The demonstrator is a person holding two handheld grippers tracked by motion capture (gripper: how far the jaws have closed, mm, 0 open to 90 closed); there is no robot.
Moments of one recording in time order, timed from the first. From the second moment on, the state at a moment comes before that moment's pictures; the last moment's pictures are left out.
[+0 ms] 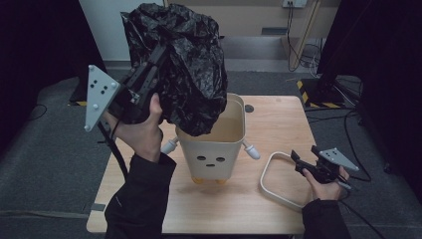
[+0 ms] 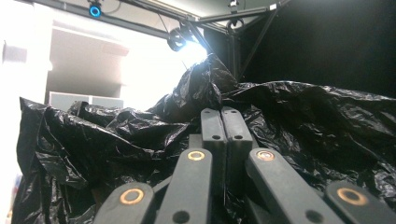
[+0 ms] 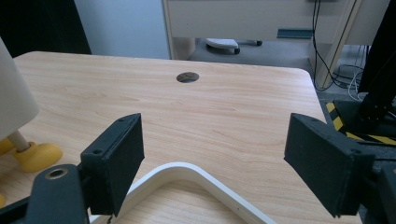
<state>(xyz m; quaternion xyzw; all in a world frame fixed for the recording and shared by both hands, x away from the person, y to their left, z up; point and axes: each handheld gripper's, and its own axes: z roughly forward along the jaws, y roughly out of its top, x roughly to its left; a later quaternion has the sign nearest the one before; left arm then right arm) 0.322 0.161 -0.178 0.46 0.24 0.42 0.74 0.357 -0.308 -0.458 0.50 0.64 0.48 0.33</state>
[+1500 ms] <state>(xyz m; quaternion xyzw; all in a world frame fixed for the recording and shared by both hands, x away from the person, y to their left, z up) 0.326 0.281 -0.236 0.48 0.37 0.49 0.63 0.354 -0.307 -0.478 0.50 0.66 0.47 0.31</state>
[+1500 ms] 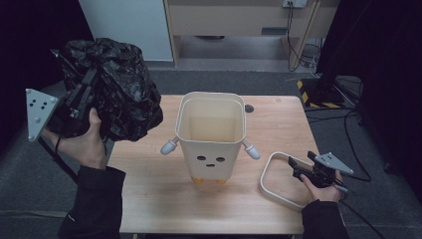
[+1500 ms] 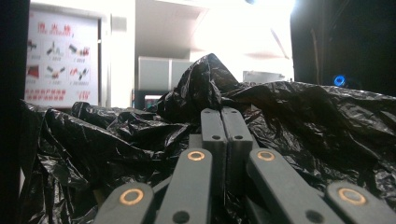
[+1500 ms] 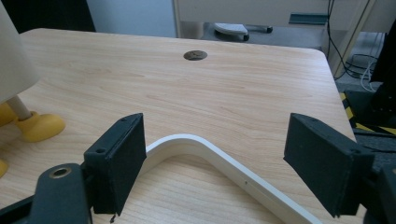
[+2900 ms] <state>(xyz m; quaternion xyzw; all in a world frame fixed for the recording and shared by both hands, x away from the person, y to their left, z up) 0.377 0.300 -0.378 0.58 0.48 0.40 0.52 0.350 -0.312 -0.494 0.50 0.68 0.44 0.29</state>
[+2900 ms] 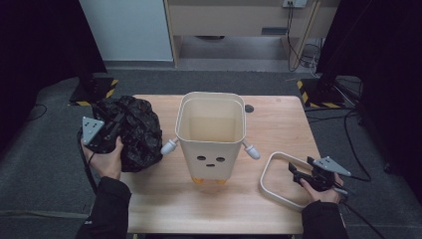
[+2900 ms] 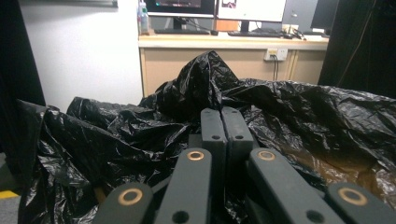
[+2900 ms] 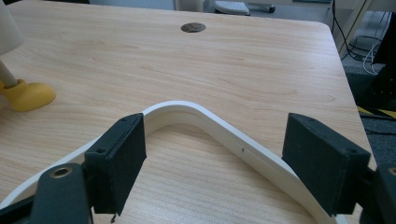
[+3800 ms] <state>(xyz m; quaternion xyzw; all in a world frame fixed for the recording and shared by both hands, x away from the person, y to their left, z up) 0.373 0.293 -0.364 0.57 0.47 0.39 0.55 0.352 -0.310 -0.496 0.50 0.69 0.44 0.29</state>
